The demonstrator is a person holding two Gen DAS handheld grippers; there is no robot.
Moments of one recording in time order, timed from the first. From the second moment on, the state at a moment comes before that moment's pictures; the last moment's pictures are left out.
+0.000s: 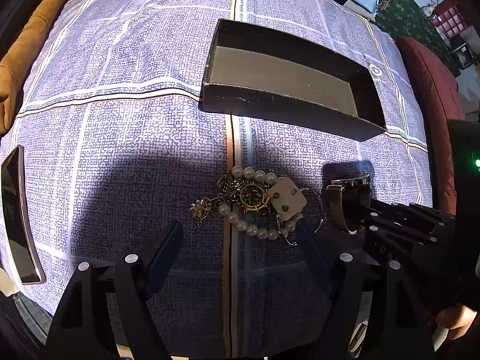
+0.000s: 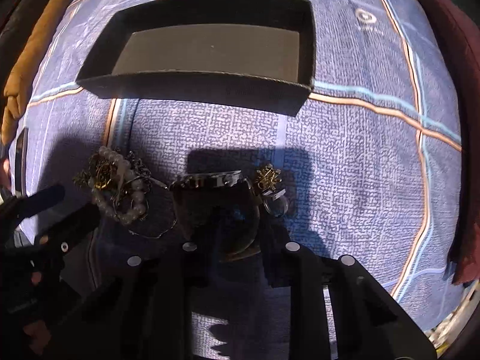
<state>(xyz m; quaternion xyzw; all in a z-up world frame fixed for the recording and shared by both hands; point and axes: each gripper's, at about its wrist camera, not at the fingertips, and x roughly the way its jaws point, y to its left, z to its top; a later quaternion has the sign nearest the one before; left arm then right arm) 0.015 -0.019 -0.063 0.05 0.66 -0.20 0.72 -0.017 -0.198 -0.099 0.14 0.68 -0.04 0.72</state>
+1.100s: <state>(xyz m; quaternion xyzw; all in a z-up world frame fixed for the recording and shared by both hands) 0.056 -0.072 -0.007 0.11 0.57 -0.18 0.79 -0.003 -0.224 0.001 0.20 0.57 -0.09 0.79</state>
